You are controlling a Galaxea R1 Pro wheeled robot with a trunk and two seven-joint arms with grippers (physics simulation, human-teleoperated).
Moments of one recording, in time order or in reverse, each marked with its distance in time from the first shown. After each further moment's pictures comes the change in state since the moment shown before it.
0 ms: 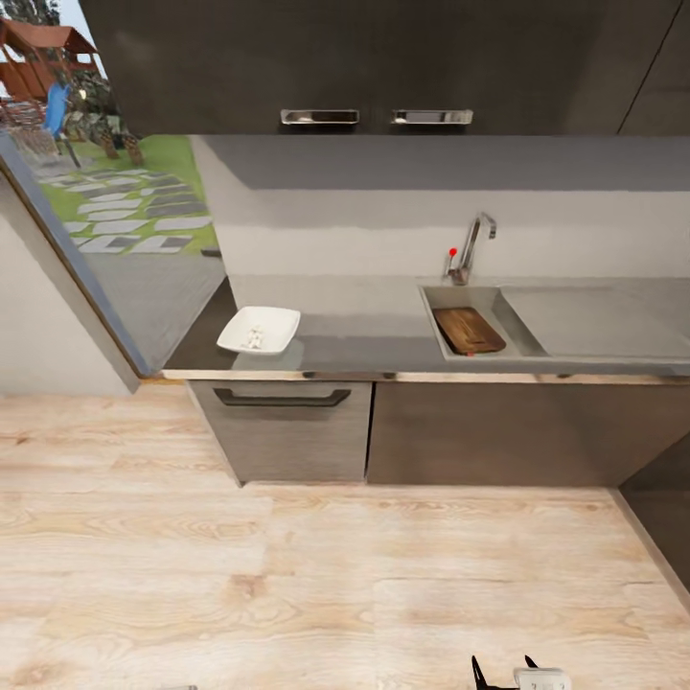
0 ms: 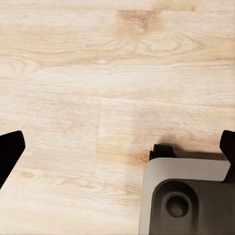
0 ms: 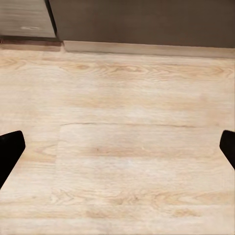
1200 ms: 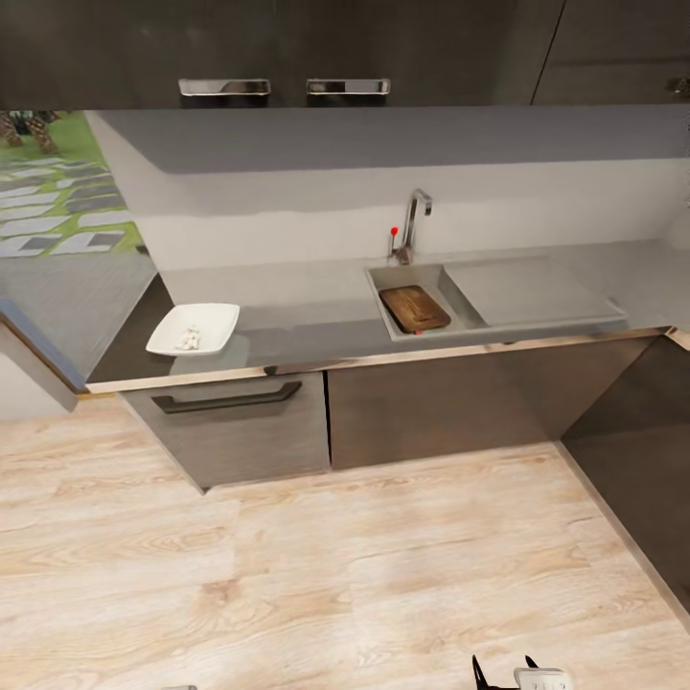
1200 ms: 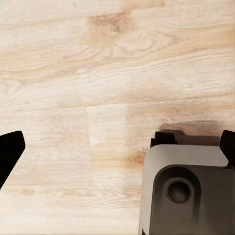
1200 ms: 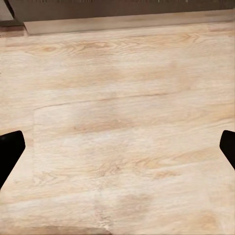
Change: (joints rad) left arm 0.000 0.000 0.000 0.000 0.000 0.000 0.000; right arm 0.000 -0.002 0.000 0.000 0.000 0.001 0.001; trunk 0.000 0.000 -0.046
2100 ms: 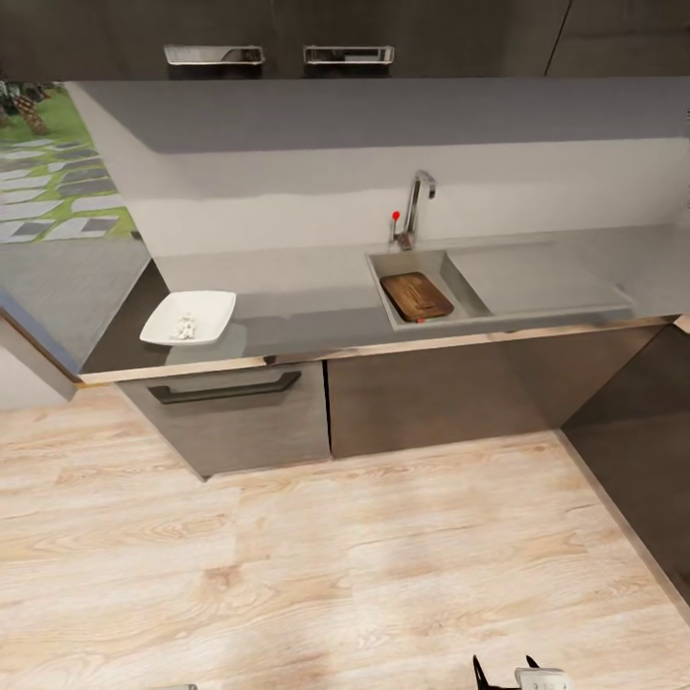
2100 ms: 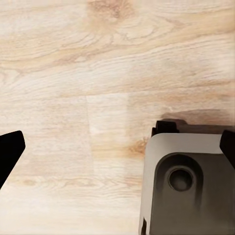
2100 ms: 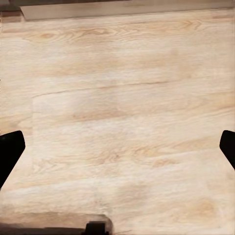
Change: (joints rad) left arm 0.000 0.001 0.000 -0.003 0.000 0.000 0.000; right arm 0.000 -0.003 0.000 0.000 0.001 0.000 -0.001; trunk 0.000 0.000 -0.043
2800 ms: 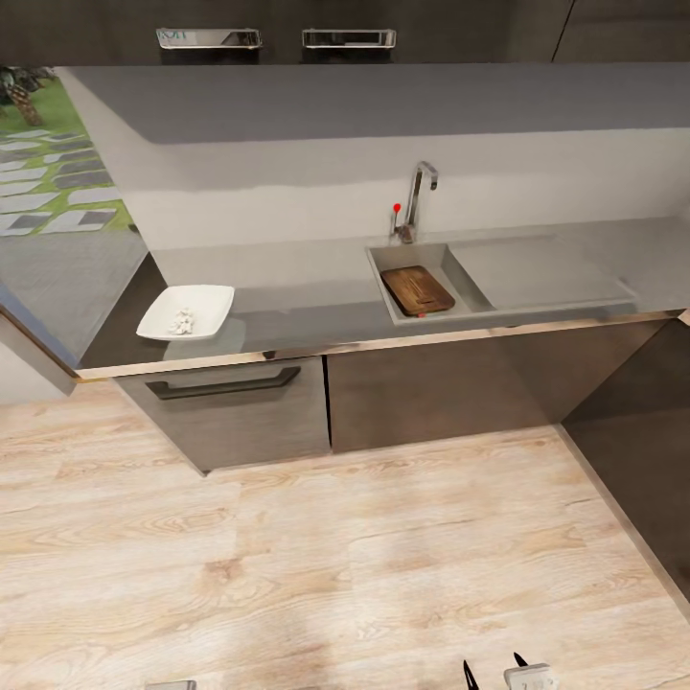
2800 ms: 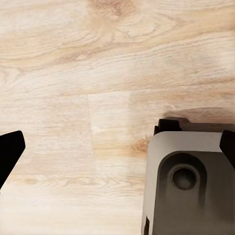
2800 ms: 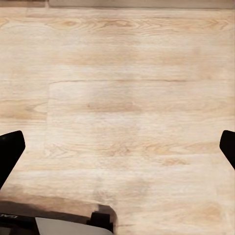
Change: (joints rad) left arm 0.000 0.007 0.003 -0.014 -0.002 0.001 0.001; right arm 0.000 0.004 0.005 0.000 0.107 0.002 0.001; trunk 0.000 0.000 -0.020
